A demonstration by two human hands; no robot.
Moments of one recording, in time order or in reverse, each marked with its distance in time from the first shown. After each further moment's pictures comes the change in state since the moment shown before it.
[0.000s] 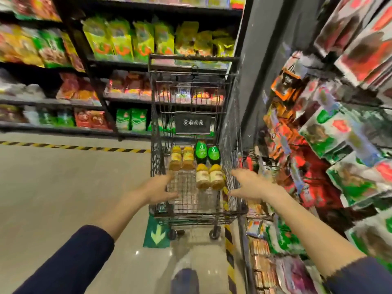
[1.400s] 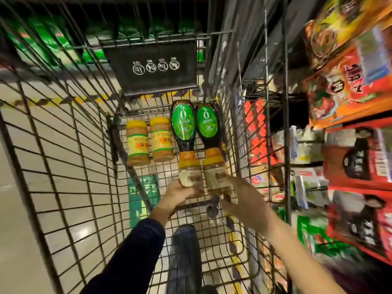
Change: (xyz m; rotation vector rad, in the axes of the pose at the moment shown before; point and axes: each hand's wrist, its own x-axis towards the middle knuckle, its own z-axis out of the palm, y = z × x) left_hand 0.384 -0.031 0.193 -1.010 -0.409 -0.581; right_hand 0.300 0.116 0.107 0.569 -0.099 0.227
